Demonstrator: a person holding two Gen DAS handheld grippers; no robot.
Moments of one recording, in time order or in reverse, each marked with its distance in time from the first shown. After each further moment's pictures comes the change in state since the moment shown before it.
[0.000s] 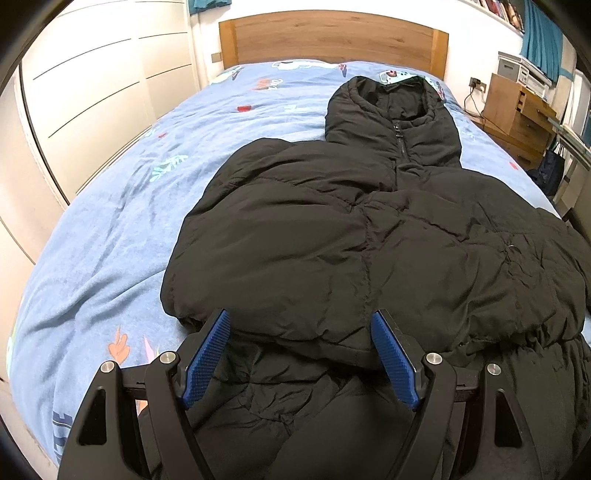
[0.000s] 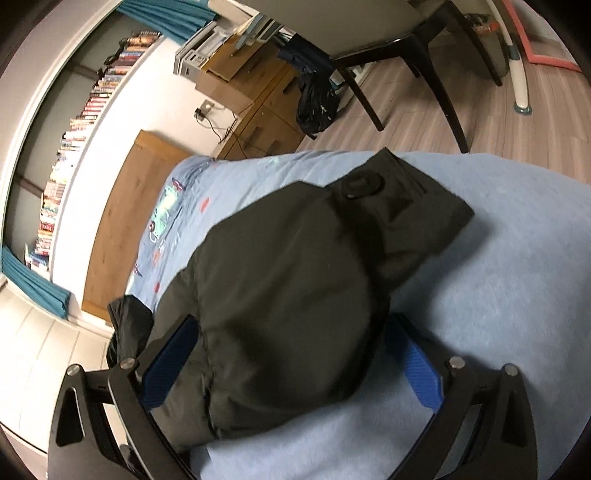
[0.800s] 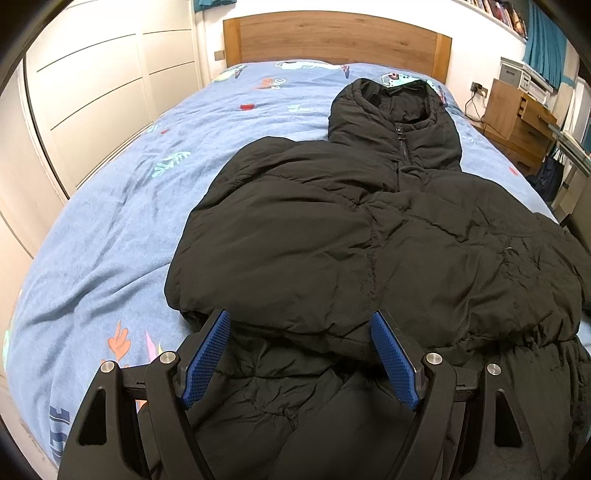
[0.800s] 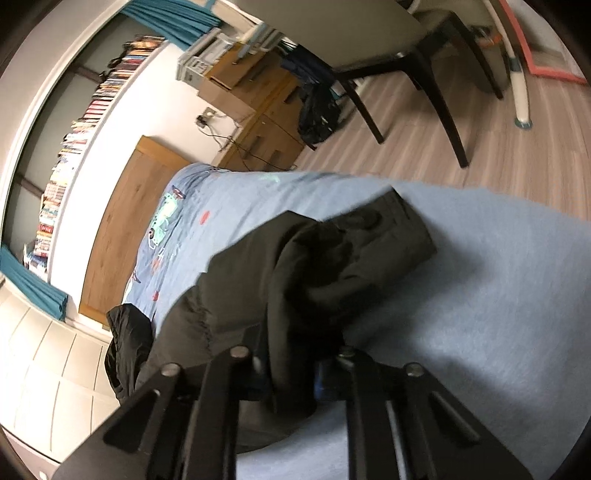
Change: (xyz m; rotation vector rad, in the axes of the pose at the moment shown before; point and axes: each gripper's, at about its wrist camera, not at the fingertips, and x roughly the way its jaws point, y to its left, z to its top) left arm -0.006 0.007 -0.004 -0.022 -0.003 -0.017; right arm -0.015 0.015 0.020 -0.069 -0.040 -0.002
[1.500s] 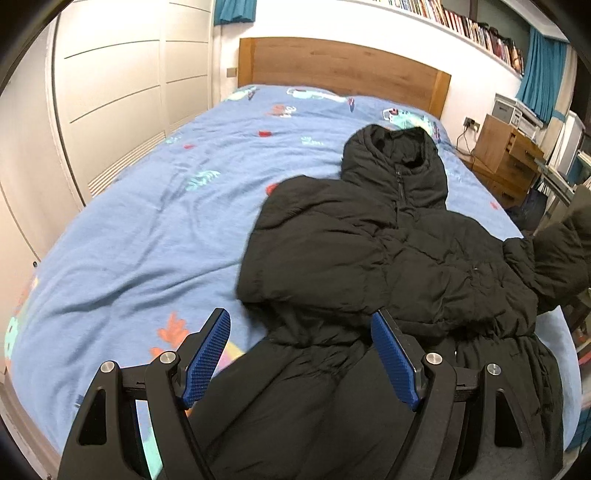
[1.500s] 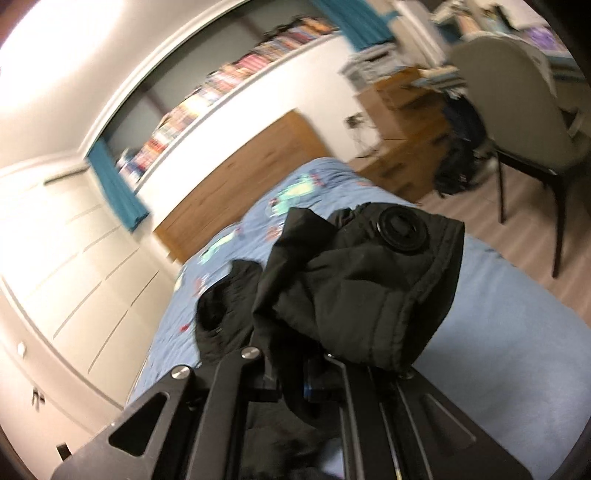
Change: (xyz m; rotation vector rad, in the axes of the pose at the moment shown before) left arm -0.093 0.068 -0.015 -0.064 -0.097 -0.062; right arm -0.101 0.244 -0.071 -0.472 0.020 0.294
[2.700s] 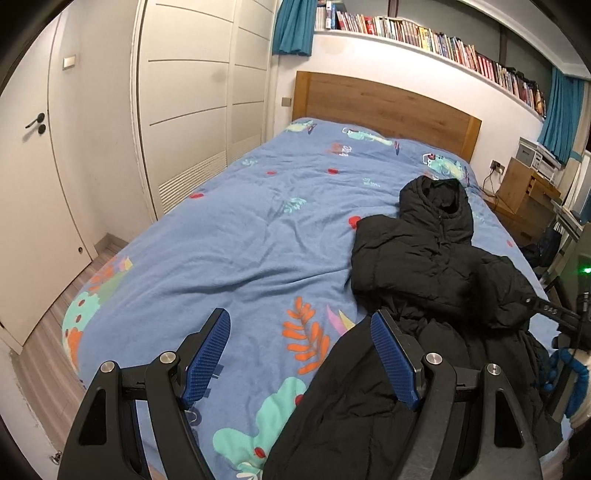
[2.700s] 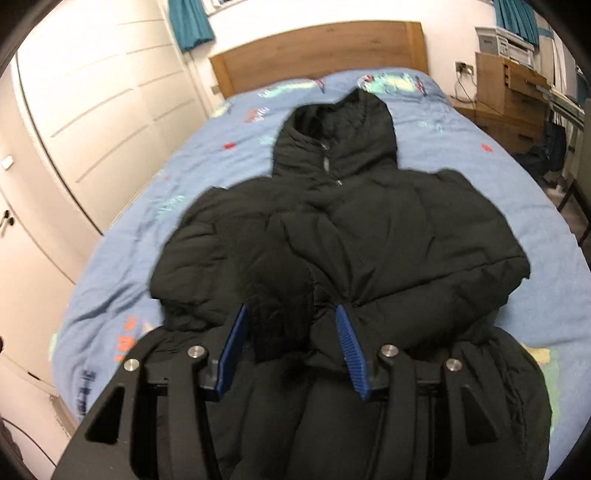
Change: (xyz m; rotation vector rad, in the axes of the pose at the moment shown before) left arm -0.158 0.120 -0.044 -0.098 -0.112 0.096; right arm 0.051 0.216 -0.218 -0.401 0.429 -0.032
